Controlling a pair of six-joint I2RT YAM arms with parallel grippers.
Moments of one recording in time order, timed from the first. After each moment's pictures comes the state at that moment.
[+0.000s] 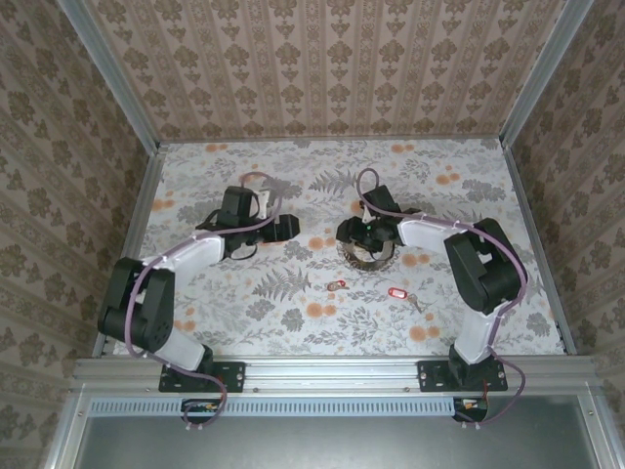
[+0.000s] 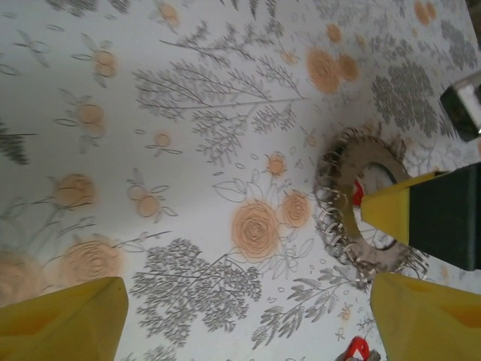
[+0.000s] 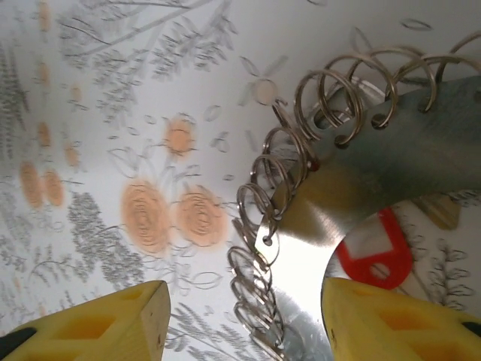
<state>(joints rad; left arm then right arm) -0.41 1.55 0.87 -0.10 0.45 -0.40 0.42 1.82 1.06 -0.23 -0.31 0.72</state>
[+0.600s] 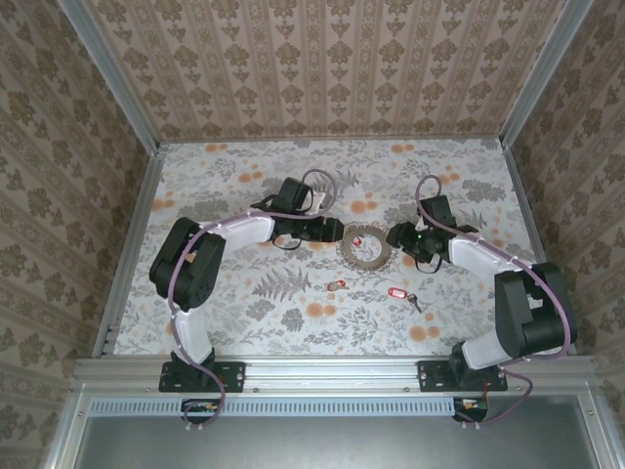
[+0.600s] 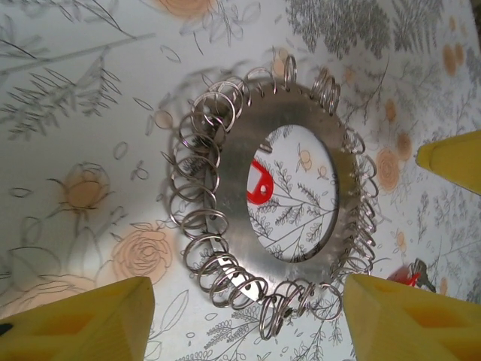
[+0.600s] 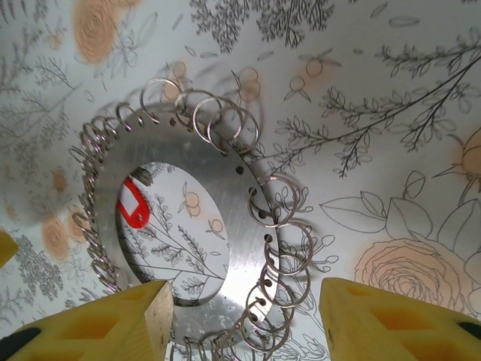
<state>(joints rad) -0.63 1.91 1.21 -0.21 0.53 -0.40 0.16 1.48 0.77 -0.30 -0.27 0.68</state>
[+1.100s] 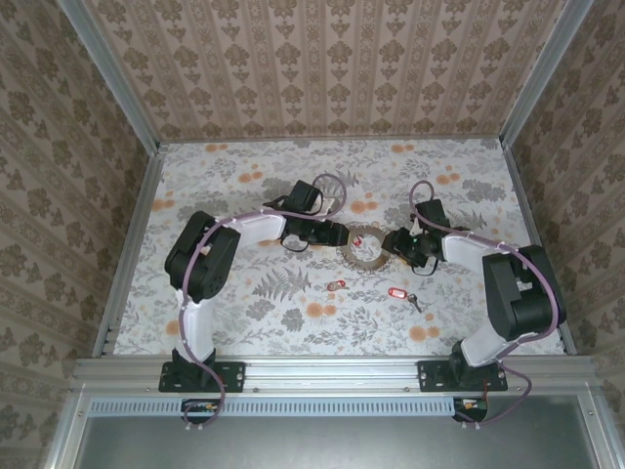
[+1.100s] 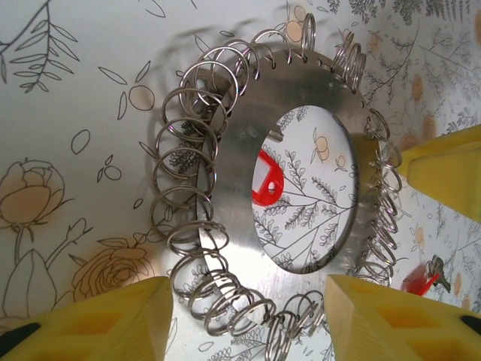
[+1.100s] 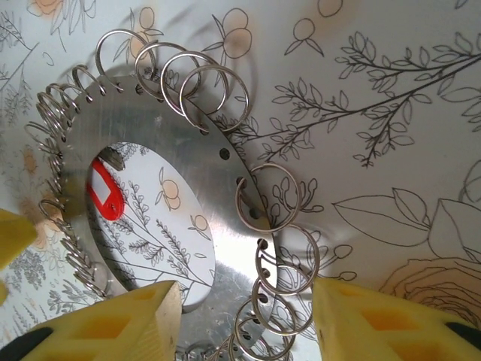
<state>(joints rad) -0.66 2.01 1.29 -0.24 0.55 -0.40 0.15 1.59 0.76 -0.23 -0.35 0.68</state>
